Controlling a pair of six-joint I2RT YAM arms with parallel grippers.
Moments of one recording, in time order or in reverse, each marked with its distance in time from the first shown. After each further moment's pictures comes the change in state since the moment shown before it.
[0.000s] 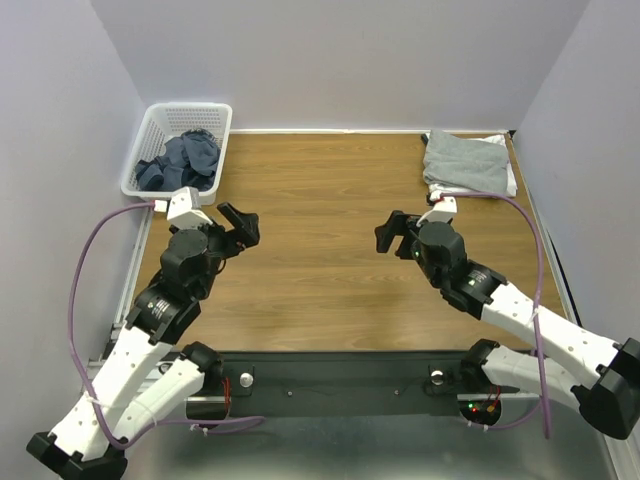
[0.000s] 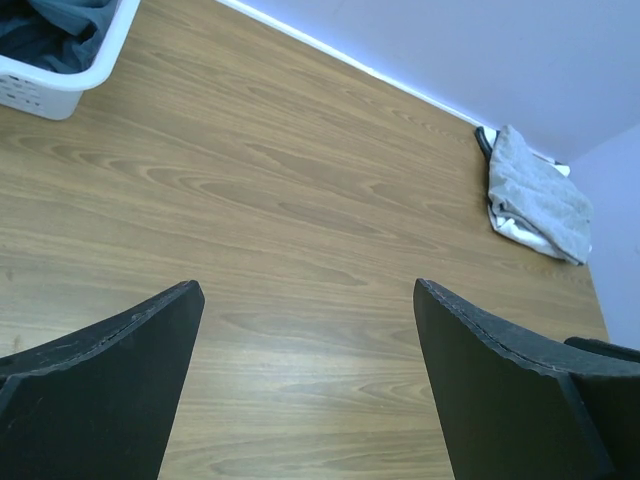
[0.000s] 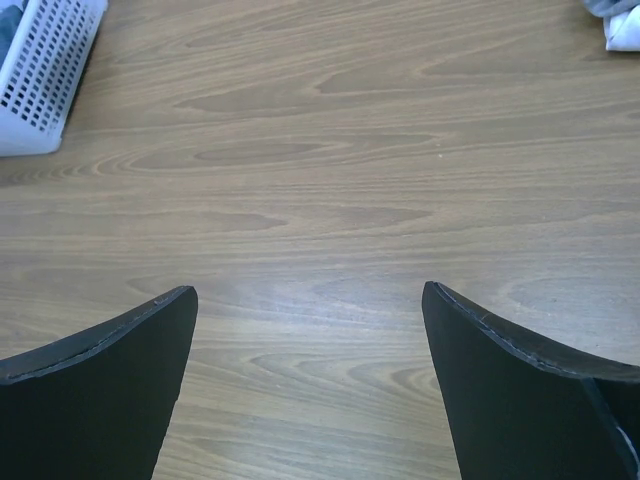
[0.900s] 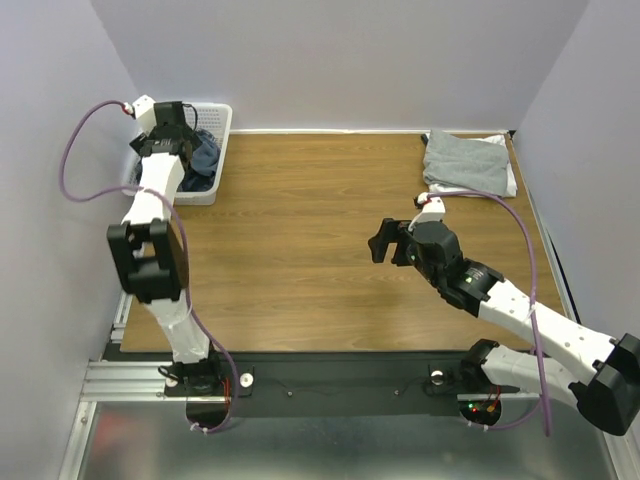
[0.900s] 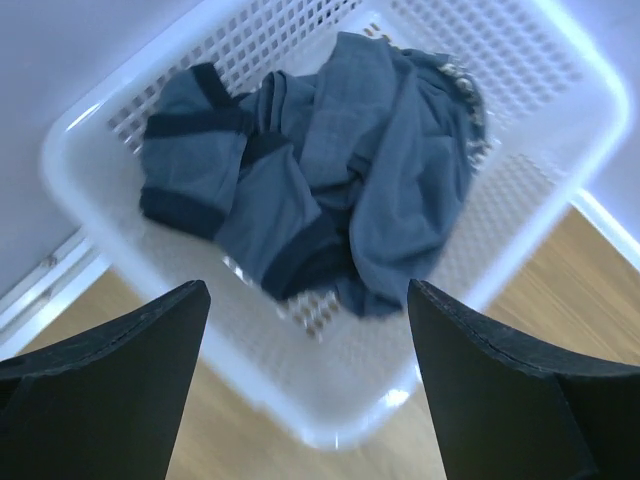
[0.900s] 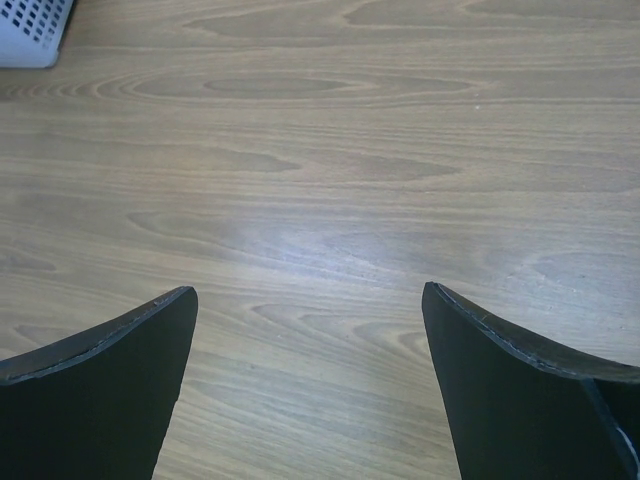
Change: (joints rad) left arm 0.596 1.154 0.849 -0.058 -0.076 0.083; right arm 0.000 0.025 0.015 -0.072 -0.124 -0.024
